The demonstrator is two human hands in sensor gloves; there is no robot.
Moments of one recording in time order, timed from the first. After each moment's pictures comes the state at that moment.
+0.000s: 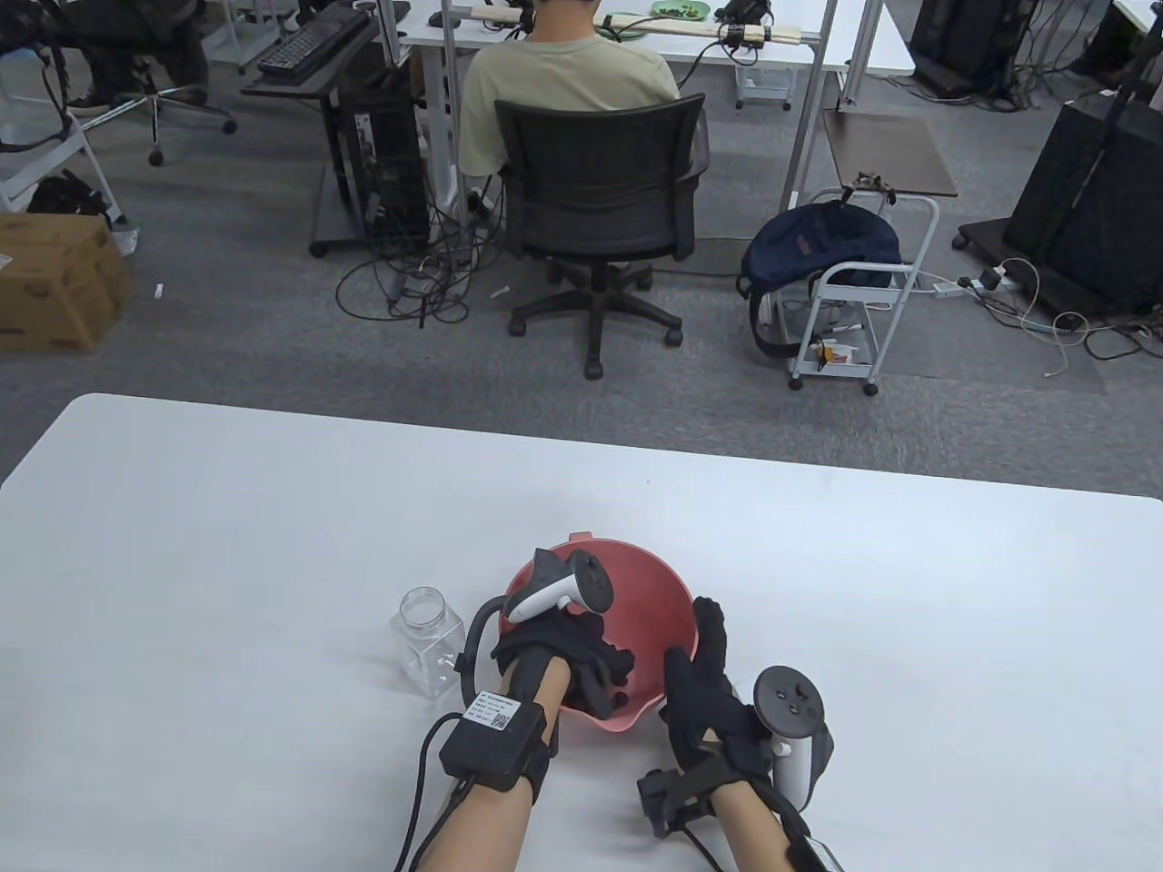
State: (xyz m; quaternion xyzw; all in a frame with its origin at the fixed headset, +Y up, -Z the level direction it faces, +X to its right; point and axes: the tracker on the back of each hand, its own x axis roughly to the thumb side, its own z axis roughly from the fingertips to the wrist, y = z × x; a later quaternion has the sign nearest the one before) left_hand -0.056 -0.740 -0.456 -0.37 -0.06 0.06 0.93; right_hand 0.146 -0.788 -0.357 -0.09 0.05 0.77 0.63
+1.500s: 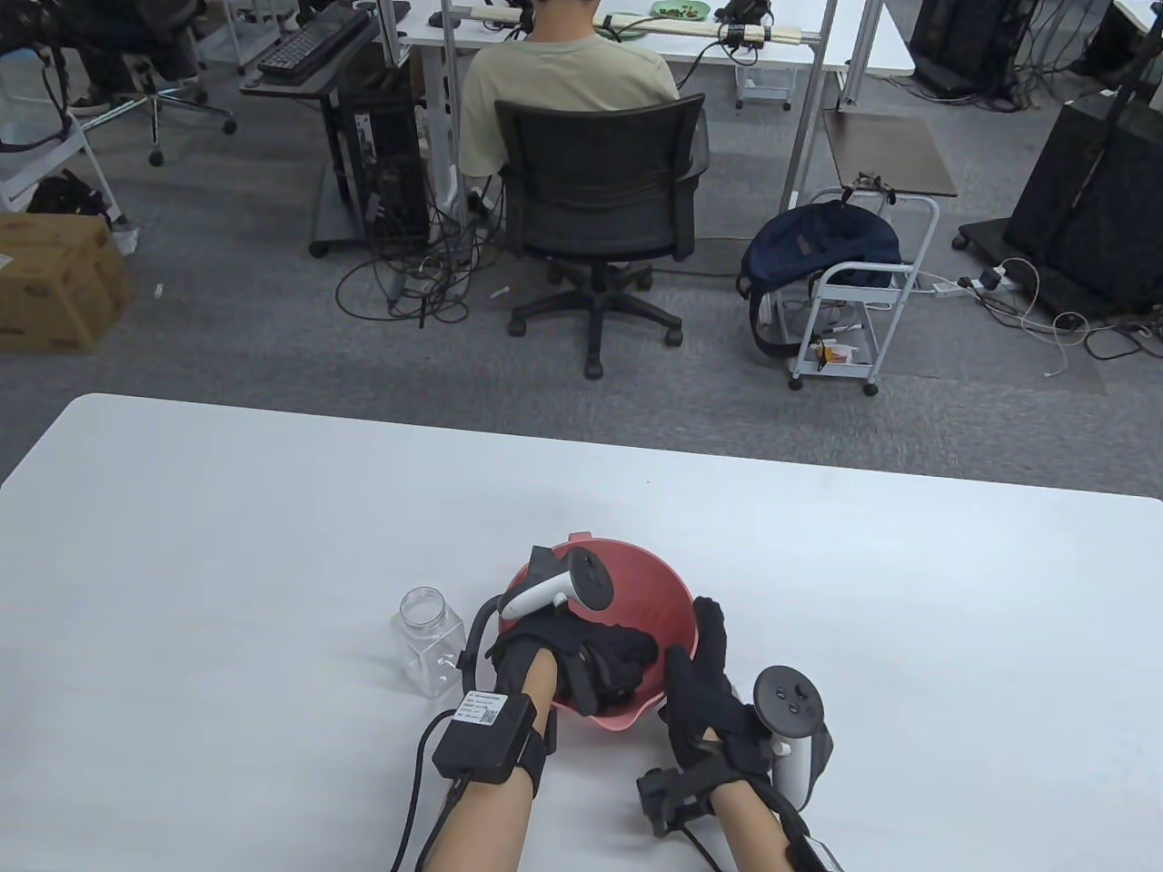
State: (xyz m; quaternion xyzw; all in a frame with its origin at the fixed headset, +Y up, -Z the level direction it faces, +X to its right) left_hand -0.055 -0.741 -0.458 -0.38 -0.11 0.10 0.91; right_hand 0.146 -0.787 -0.358 -0.09 0.05 0.77 0.63
